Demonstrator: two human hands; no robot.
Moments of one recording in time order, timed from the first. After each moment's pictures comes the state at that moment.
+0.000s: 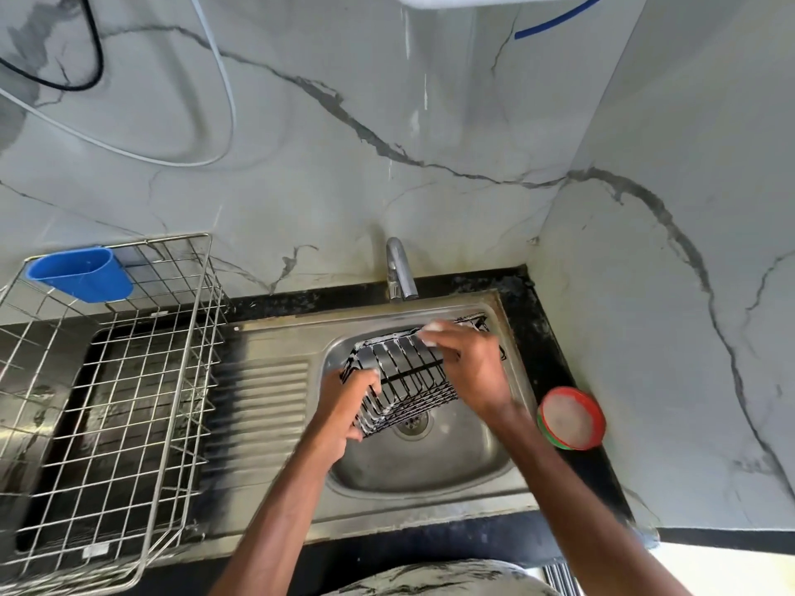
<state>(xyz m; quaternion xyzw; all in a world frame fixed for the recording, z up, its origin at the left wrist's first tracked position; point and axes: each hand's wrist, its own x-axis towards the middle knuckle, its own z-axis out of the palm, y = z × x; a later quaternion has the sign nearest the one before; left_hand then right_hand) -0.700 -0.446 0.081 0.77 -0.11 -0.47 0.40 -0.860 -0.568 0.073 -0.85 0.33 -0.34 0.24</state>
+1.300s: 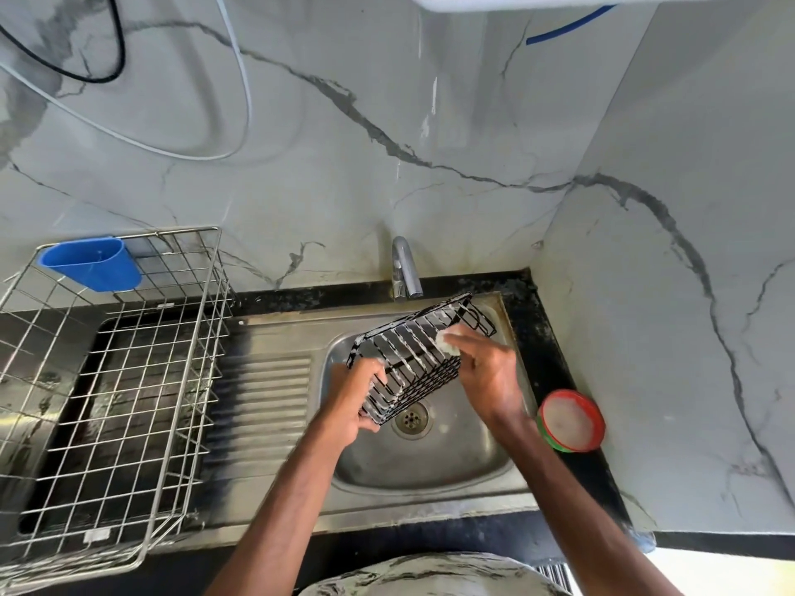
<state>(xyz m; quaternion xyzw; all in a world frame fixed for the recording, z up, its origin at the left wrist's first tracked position) -0.703 -0.454 0.080 0.73 -0.06 -0.51 0.45 -0.874 -0.559 0.064 -0.83 0.38 -0.35 0.21</state>
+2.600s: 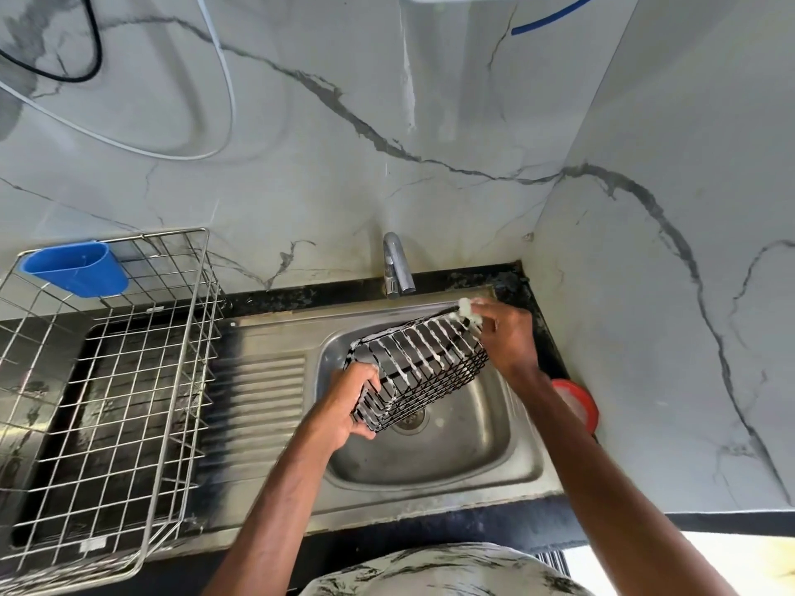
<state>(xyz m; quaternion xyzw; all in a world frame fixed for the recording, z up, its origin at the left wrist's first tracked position) -0.702 -0.446 0.082 0.72 -0.08 -0.55 0.42 -0.893 -0.623 0.047 -0.81 0.45 -0.30 0.22</state>
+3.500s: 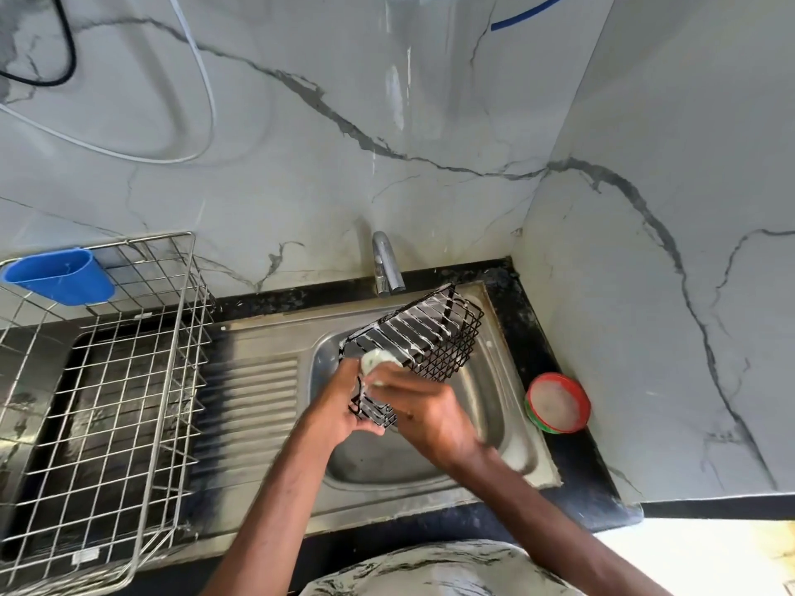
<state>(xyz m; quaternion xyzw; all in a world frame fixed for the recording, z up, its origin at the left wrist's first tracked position) -0.709 -0.455 0.091 0.67 0.00 -0.60 0.43 -0.857 -0.489 0.076 -0.90 0.17 -0.33 0.24</state>
